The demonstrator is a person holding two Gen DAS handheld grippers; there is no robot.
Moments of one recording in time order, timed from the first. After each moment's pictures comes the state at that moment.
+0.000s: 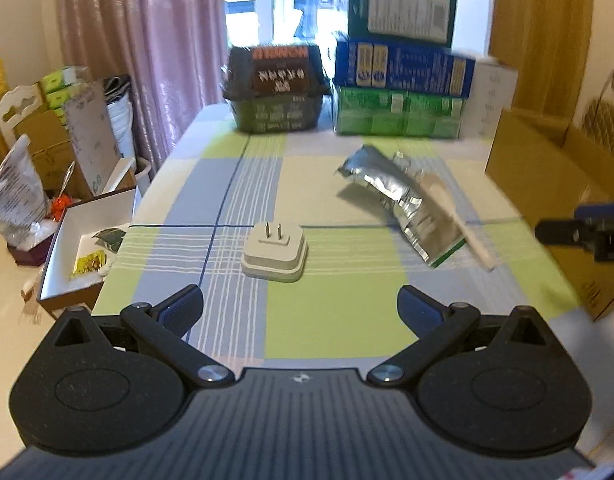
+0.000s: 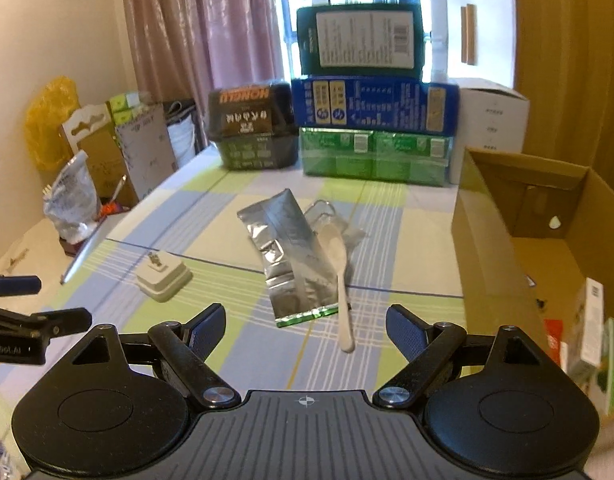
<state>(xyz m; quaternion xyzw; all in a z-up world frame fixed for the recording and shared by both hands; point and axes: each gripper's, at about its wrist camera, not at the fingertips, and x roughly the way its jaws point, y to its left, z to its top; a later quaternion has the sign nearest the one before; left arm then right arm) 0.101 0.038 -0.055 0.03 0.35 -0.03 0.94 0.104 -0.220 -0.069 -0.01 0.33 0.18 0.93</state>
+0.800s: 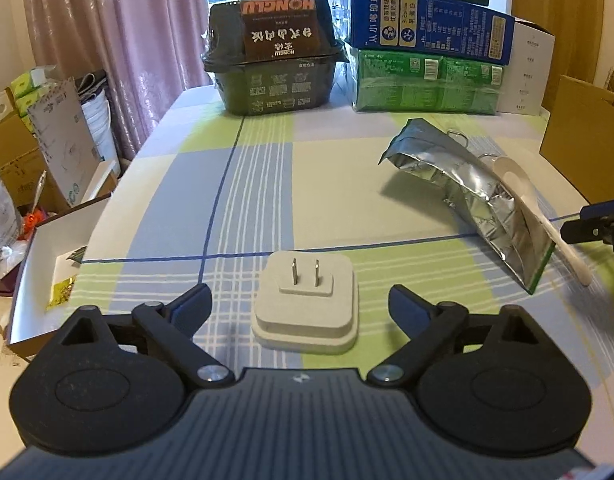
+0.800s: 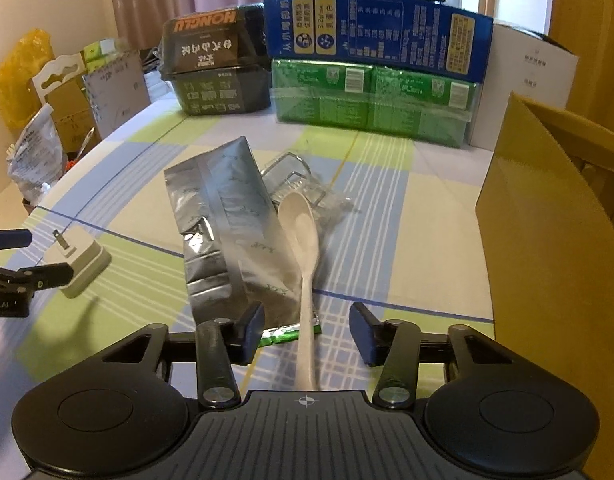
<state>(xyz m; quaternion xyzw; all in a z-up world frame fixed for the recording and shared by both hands) 0.219 0.062 -0.125 0.05 0.36 -0.05 0.93 0.212 -0.215 -0.137 -0.04 0.40 0.17 0.90</state>
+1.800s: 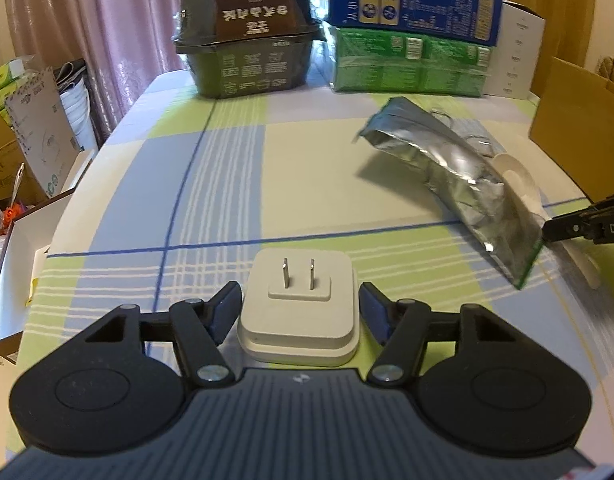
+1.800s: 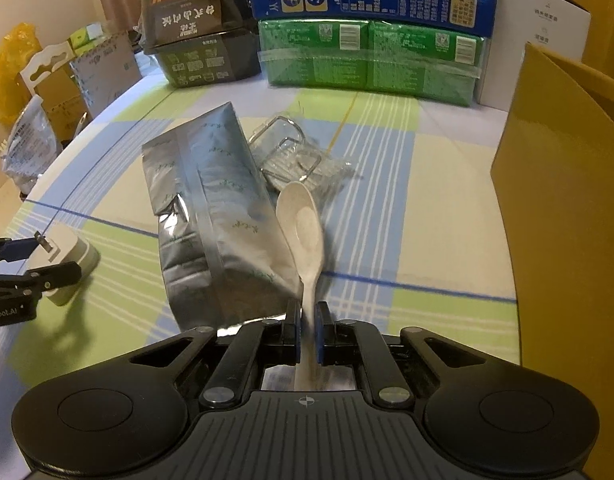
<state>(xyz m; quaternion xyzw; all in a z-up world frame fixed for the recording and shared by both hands) 0.227 0.047 -0.135 0.05 0.38 -0.08 0.92 0.231 -0.216 -0.155 -0.02 0.45 0.16 0.88</state>
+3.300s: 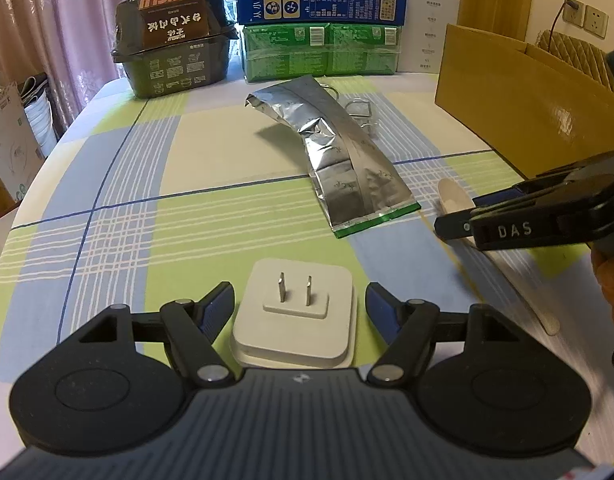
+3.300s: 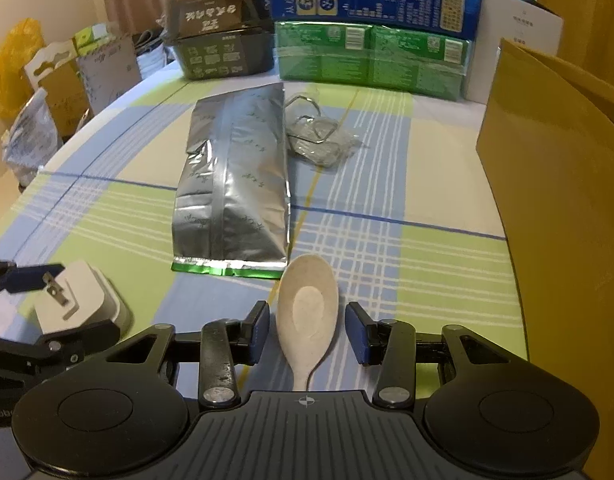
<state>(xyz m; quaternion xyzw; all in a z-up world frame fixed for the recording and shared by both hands) 0.152 -0.015 -0.134 0.07 0.38 -0.13 0.91 0.169 -0.204 -0.161 -0.05 0.42 0.15 0.89</state>
